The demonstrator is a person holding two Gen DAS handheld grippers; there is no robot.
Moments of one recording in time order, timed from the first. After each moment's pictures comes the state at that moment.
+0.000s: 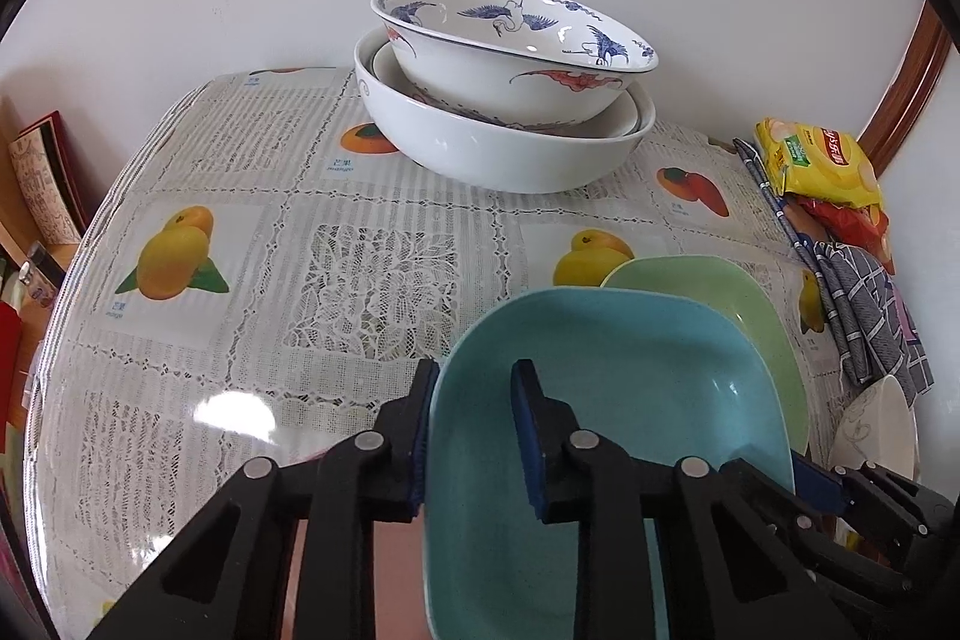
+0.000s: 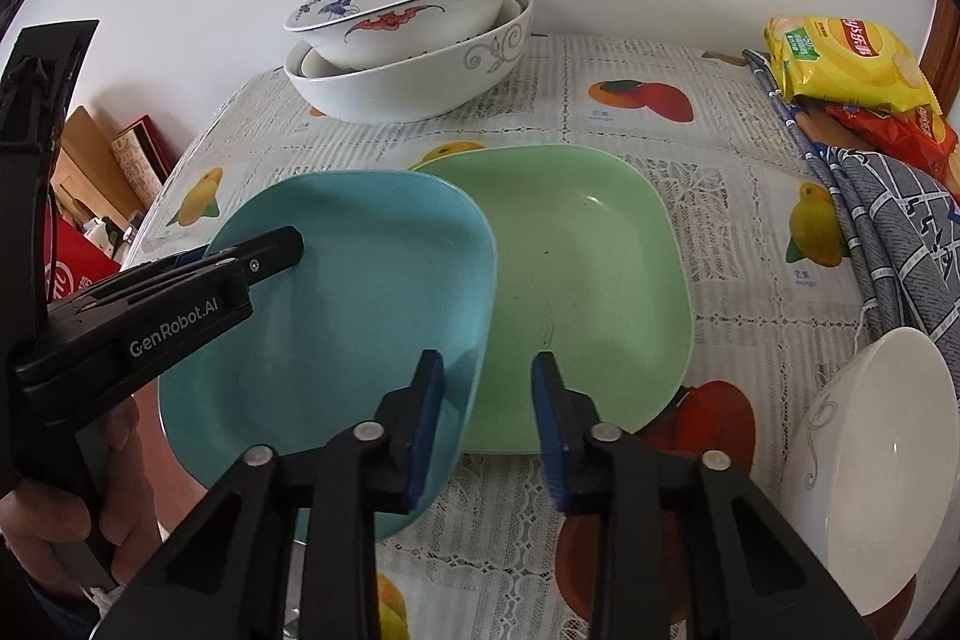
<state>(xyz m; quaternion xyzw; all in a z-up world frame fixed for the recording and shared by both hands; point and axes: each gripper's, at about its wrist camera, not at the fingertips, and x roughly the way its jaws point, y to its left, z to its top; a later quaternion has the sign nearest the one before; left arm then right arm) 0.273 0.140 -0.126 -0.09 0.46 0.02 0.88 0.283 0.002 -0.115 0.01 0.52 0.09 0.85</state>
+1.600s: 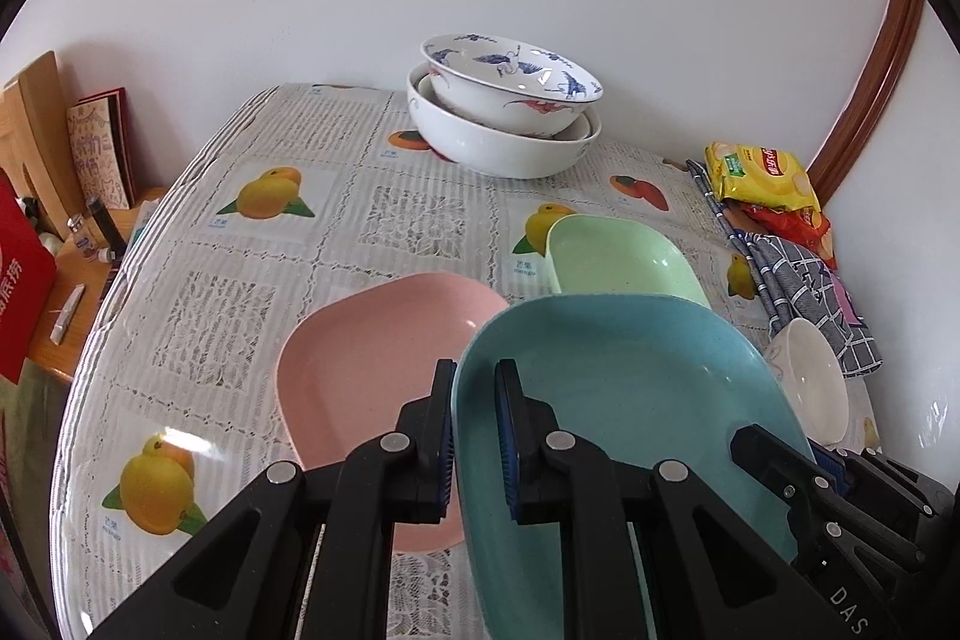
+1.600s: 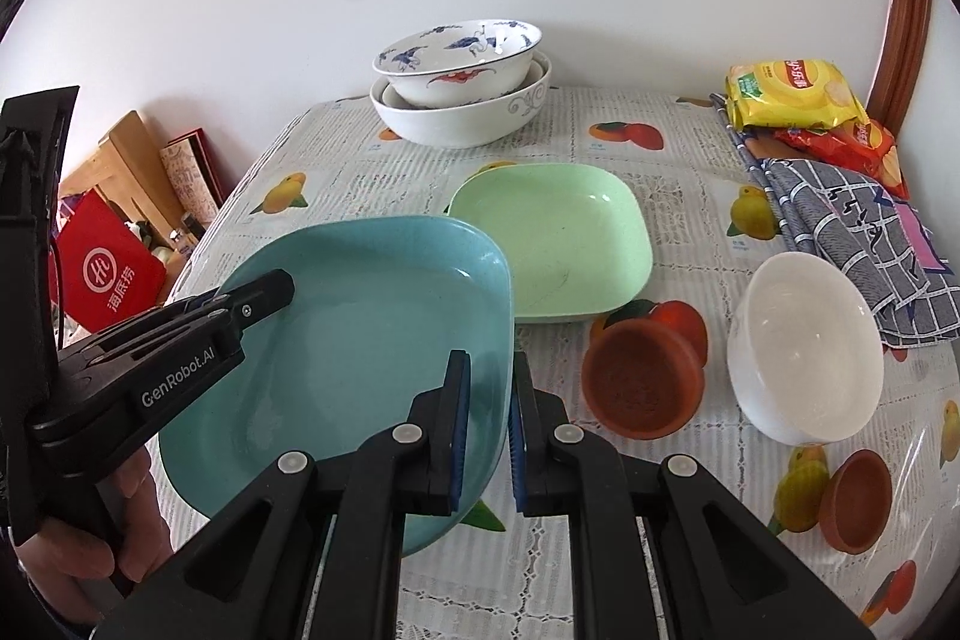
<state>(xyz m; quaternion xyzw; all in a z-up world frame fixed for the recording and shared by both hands) 0.154 0.143 -0.084 -0.13 0.42 0.03 0.90 0.179 0.012 -0.056 0.00 0.48 0.10 0.87</state>
